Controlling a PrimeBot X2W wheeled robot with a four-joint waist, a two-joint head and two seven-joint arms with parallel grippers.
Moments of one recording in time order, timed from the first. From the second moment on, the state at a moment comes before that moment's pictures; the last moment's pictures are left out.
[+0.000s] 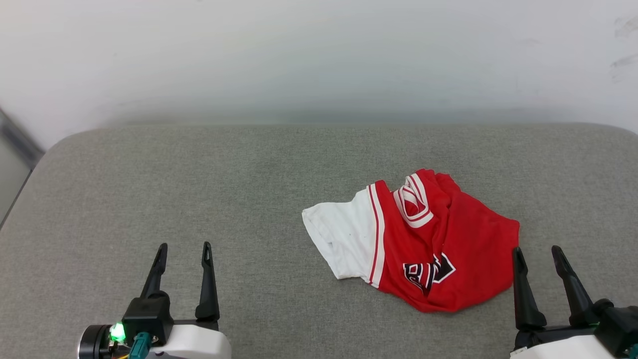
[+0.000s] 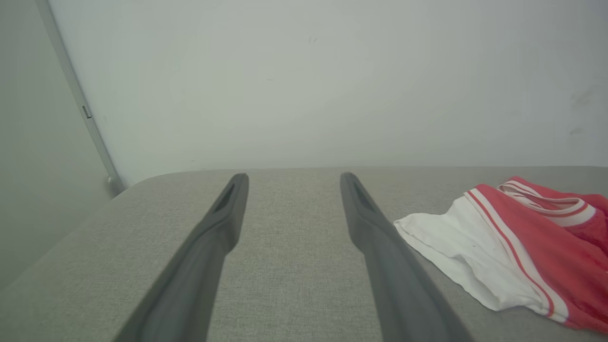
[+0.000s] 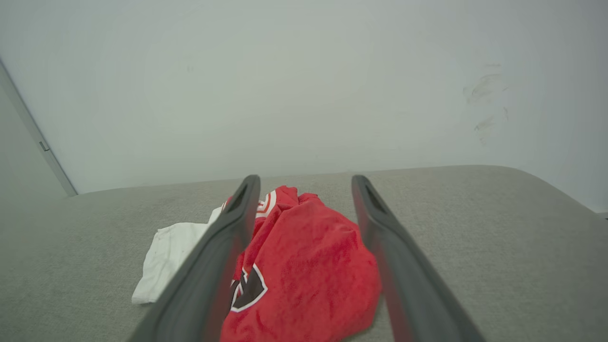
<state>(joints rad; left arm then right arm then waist) 0.03 0.15 -0.15 0.03 -0.15 0.17 -0.26 0.10 -0.05 -0.05 0.00 0.18 0.13 -0.26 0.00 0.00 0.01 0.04</state>
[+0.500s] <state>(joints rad) 0.06 0.09 -0.06 0.06 -0.08 0.07 -0.26 0.12 -0.05 -0.05 0.00 0.21 0.13 -0.26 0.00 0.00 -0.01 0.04</state>
